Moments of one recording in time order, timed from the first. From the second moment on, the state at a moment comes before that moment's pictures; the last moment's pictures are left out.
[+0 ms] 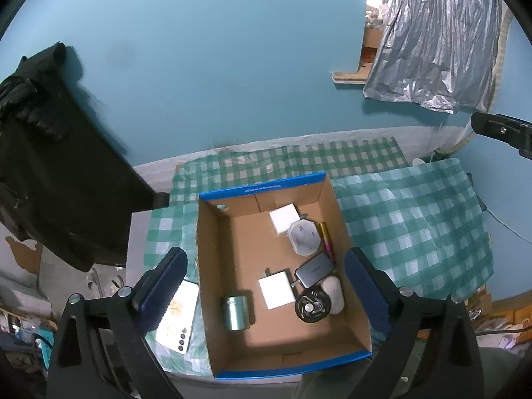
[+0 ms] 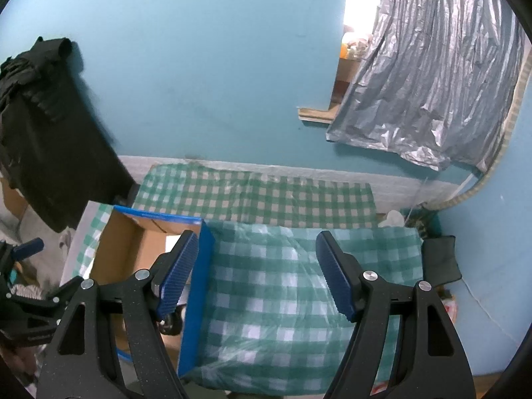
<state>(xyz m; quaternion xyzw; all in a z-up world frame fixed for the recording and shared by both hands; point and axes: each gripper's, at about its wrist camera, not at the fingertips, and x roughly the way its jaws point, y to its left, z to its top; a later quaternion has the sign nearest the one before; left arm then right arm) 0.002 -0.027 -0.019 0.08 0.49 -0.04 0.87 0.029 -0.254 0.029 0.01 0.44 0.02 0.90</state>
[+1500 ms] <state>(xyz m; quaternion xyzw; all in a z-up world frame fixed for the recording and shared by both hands) 0.004 -0.062 -0.007 0.09 0.49 -0.01 0.87 0.034 -0.283 0.019 0.01 0.45 0.03 0.89</state>
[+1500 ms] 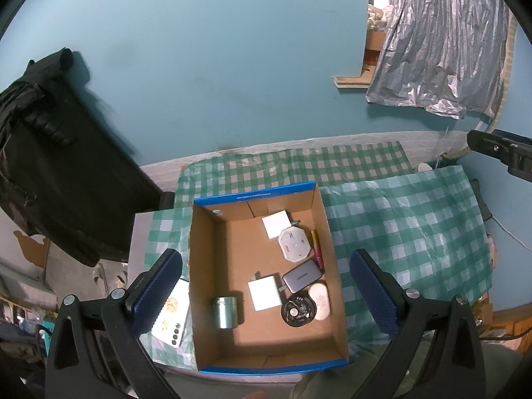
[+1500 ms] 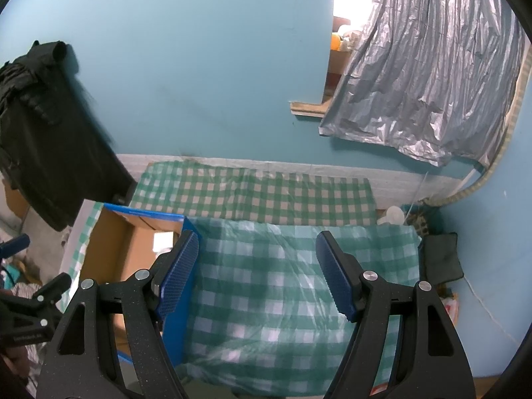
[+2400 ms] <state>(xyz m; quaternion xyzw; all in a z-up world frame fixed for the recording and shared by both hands) 0.003 -0.063 -0.010 0.09 0.50 -0.01 0.86 0.034 -0.281 0.015 0.01 0.46 0.03 0.89</state>
